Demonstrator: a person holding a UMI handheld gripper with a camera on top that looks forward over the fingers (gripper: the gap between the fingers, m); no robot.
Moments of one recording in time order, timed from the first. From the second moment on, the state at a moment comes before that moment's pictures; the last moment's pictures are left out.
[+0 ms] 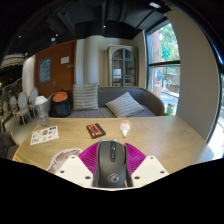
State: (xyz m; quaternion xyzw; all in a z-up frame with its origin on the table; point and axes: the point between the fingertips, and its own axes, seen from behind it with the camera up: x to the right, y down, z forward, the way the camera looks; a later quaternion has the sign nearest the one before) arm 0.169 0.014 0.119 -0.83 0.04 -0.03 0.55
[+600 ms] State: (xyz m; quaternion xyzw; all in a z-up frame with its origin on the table) arm 0.044 0.035 0.012 -0.89 -0.05 -0.01 0.46
